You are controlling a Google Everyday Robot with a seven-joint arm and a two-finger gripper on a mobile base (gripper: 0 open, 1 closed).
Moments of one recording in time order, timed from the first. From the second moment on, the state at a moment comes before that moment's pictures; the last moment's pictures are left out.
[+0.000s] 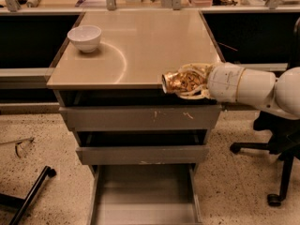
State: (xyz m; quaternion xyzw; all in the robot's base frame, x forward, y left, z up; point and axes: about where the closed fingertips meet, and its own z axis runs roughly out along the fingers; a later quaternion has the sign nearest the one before) arm 0.582 -0.115 0.885 -0.65 0.41 -0.04 0.64
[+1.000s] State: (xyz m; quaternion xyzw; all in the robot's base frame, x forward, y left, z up) arm 0.656 -0.078 0.945 -0.66 0.36 -0.06 0.66
